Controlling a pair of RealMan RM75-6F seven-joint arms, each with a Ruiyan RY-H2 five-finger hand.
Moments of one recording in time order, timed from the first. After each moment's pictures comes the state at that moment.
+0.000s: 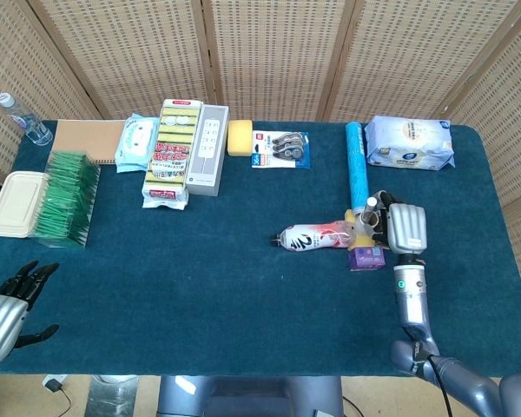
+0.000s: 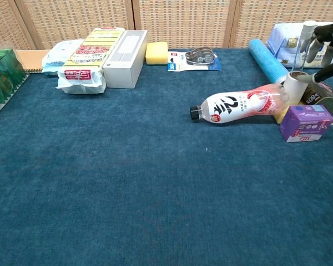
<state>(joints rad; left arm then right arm) -0.08 -1.12 0.09 -1.48 1.72 1.53 -0.10 0.55 -1.73 0.34 -1.03 -1.21 1.27 -0.12</state>
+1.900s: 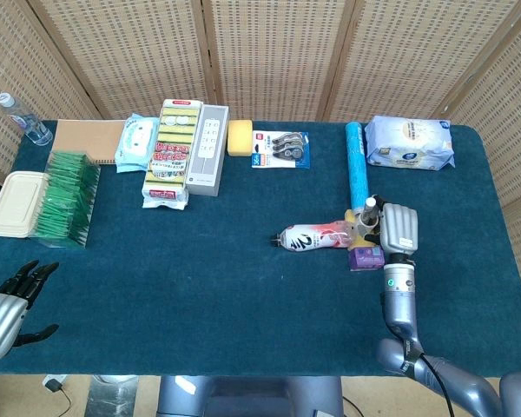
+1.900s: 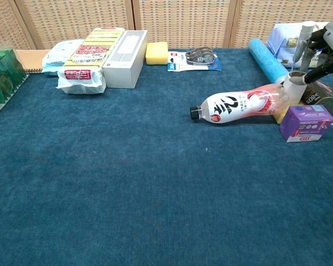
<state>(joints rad) -0.10 -1.11 0.09 -1.48 1.70 1.51 -0.12 0.56 -1.74 0.39 -1.18 -1.07 1.25 -0.25</state>
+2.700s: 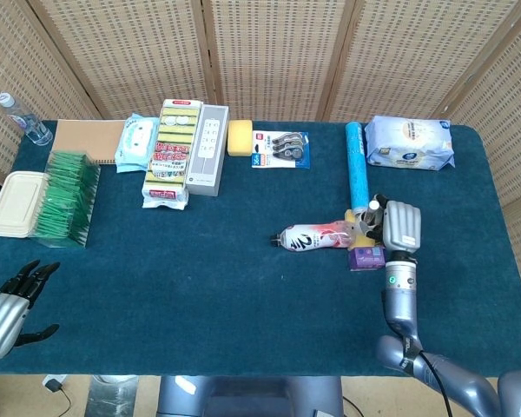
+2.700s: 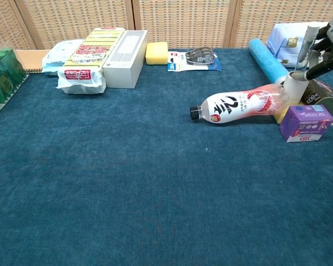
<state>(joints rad) -0.10 -1.11 0.09 -1.48 1.70 1.50 -0.11 0.57 -1.74 0.40 -1.16 -1.05 1.26 -0.25</state>
